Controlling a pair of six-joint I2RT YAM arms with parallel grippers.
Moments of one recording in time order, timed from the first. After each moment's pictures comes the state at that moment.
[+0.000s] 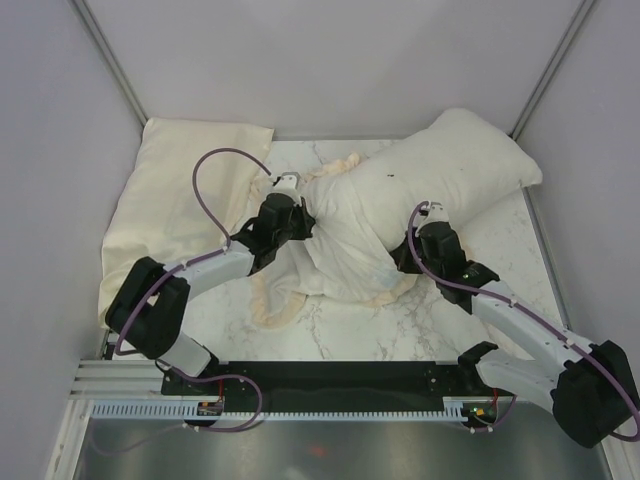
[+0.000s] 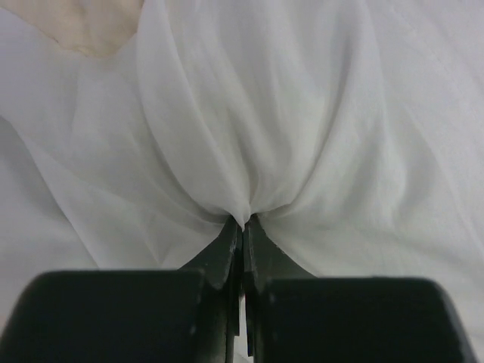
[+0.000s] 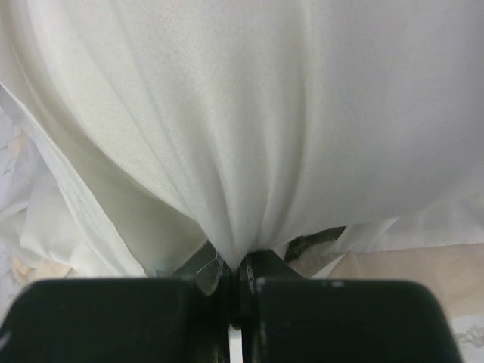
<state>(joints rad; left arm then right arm) -0.60 1.55 0.87 0.21 -0.12 -0.44 0.51 1.05 0.59 -0.14 0.06 0.55</state>
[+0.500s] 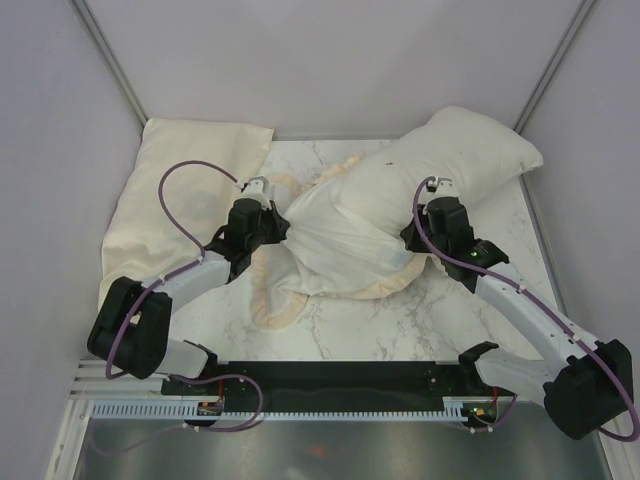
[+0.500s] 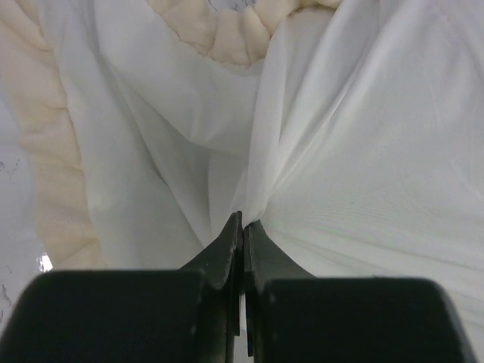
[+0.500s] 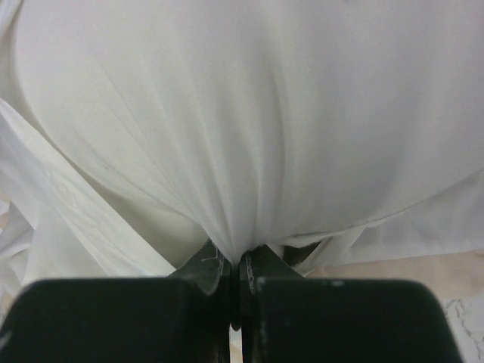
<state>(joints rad) -0.43 1.41 0.71 0.24 -0.04 -0.46 0.45 1.09 0.82 -0.33 0.14 0.45</state>
